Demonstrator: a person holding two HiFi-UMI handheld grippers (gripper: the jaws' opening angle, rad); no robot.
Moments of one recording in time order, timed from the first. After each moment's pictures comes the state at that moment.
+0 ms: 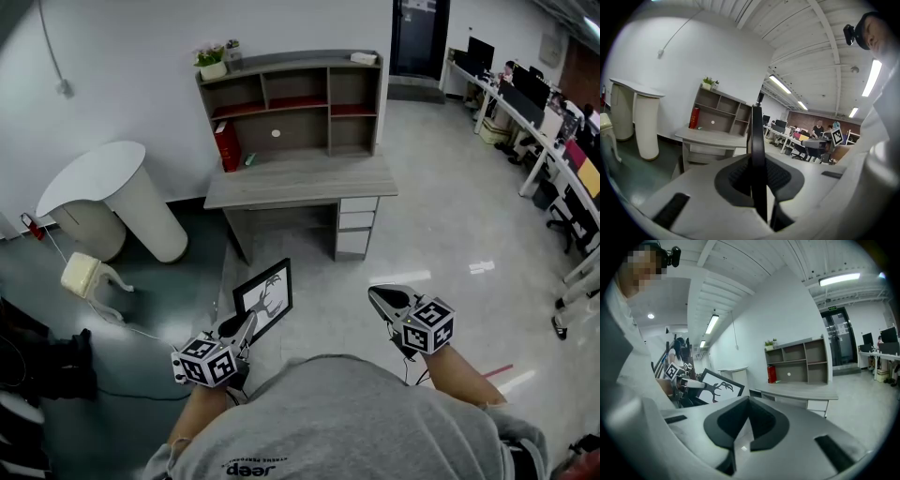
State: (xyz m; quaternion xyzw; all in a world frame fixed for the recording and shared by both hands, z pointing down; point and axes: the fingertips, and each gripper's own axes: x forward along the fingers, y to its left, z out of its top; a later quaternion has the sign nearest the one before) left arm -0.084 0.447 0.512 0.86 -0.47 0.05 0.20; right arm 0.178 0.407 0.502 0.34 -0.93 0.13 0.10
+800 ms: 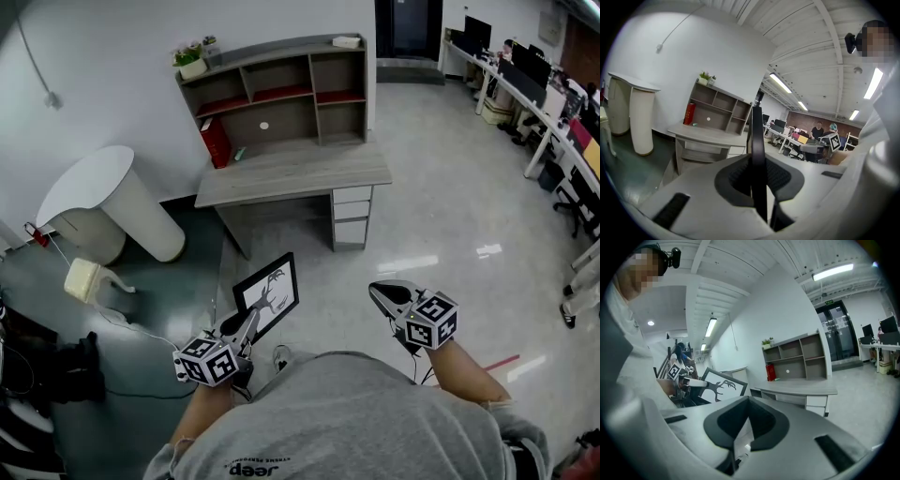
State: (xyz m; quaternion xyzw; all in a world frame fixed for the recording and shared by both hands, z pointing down) left arm -0.021 0.425 0.513 0.86 -0.46 0.05 0.22; right arm 0.234 0.388 0.519 0.32 -0.93 0.15 0.08
